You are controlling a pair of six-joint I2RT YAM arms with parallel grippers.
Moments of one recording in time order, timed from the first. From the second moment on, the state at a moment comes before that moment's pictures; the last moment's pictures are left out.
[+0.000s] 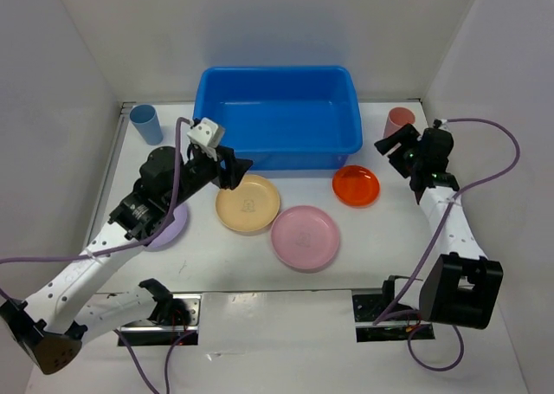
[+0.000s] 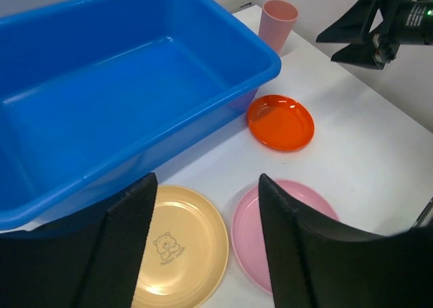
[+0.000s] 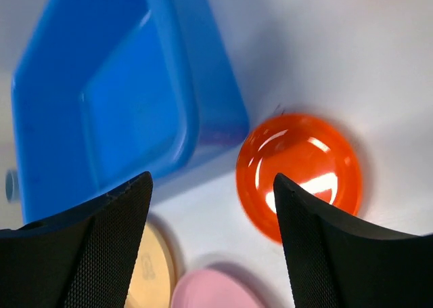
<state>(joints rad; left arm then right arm) -0.62 0.95 1.02 -0.16 0.05 -0.11 -0.19 1.21 0.90 -0.14 -0.20 0.71</state>
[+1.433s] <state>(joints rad) -0.28 1.10 0.96 -0.16 0.58 -0.30 0.59 1.40 0.71 -0.47 -0.13 0.81</state>
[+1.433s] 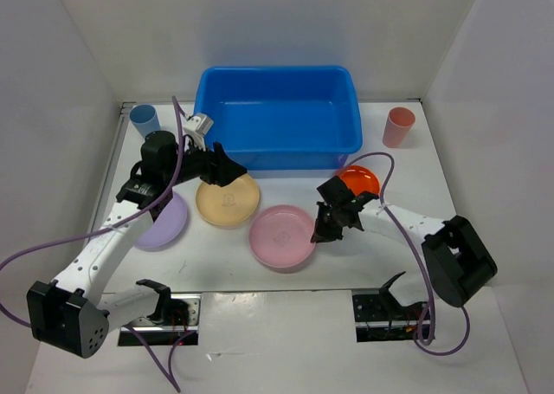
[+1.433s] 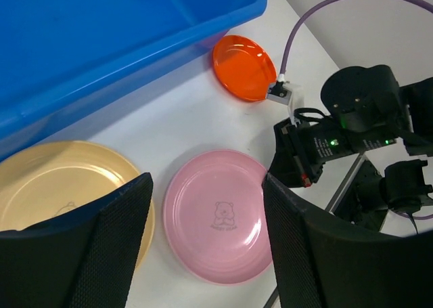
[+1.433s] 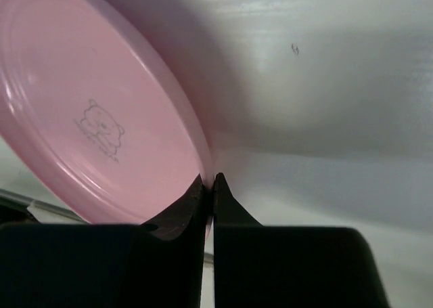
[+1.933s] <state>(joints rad) -0.27 1.03 0.95 -0.17 0.57 -0.32 0.63 1.13 1.04 -0.86 -0.21 0.80</state>
